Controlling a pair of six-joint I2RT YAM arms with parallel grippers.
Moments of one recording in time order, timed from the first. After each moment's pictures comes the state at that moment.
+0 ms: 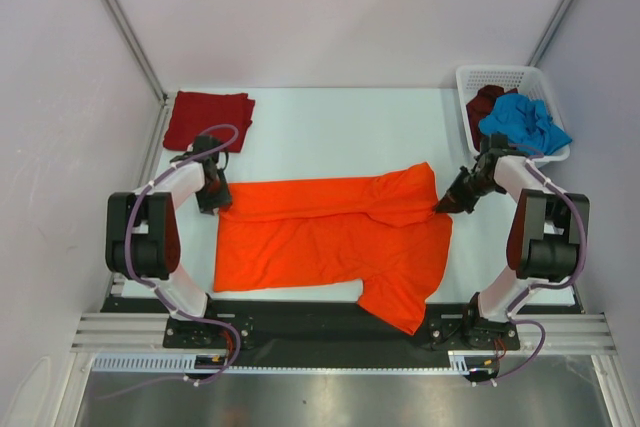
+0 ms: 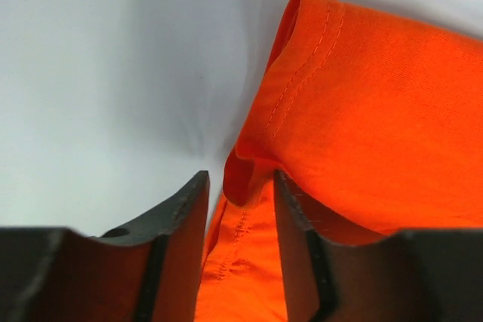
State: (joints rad) left arm -0.01 1.68 1.03 -0.61 -0.17 -0.35; right arm -0.13 1.67 1.08 -0.77 -0.43 0.56
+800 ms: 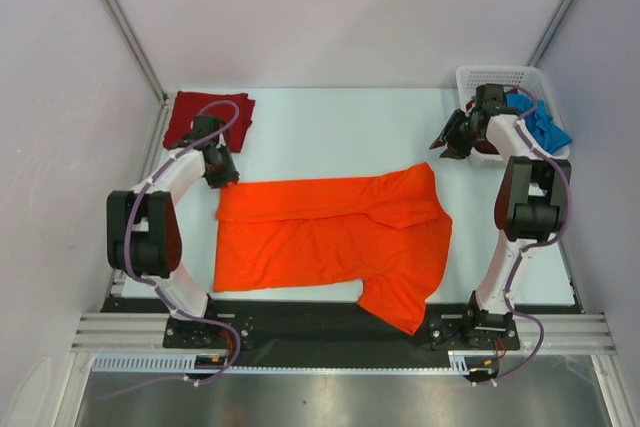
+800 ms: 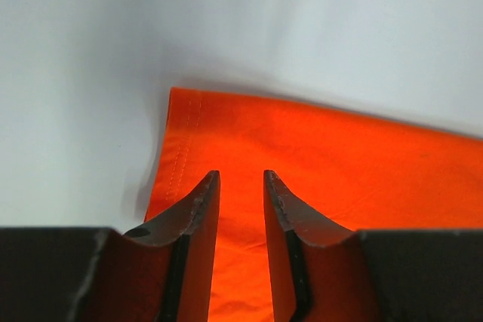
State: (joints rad) left arm -0.04 1.68 1.17 -0.56 -0.04 -0.37; right arm -0.08 1.97 1.58 -0.64 -0.33 0.51
